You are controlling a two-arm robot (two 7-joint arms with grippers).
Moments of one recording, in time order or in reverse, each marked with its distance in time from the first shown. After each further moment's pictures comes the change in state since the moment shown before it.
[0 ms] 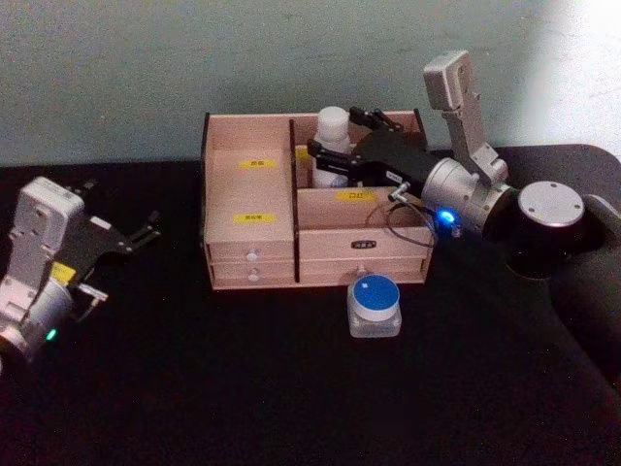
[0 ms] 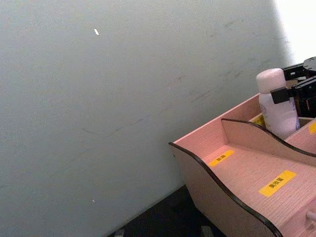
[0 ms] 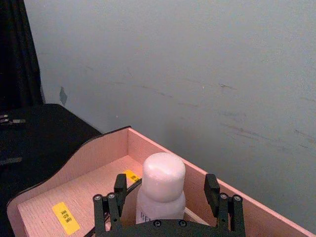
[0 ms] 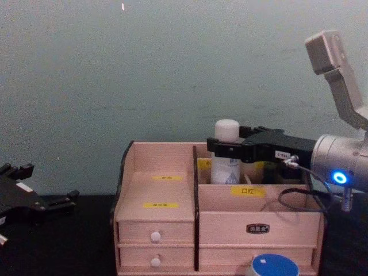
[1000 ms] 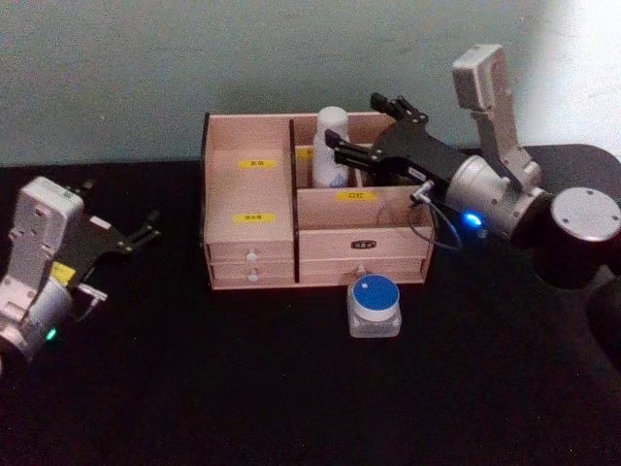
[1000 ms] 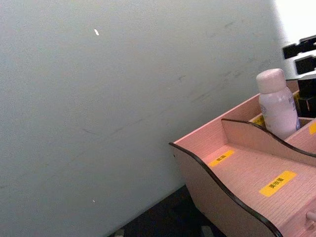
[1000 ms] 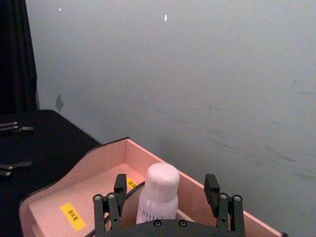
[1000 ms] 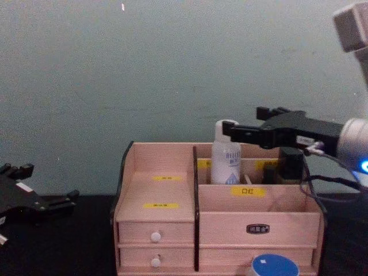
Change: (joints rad) left arm 0.000 0.000 0.000 0.000 0.000 0.000 0.000; right arm -0.134 0.087 0.029 -0.282 -0.015 0.057 -0.068
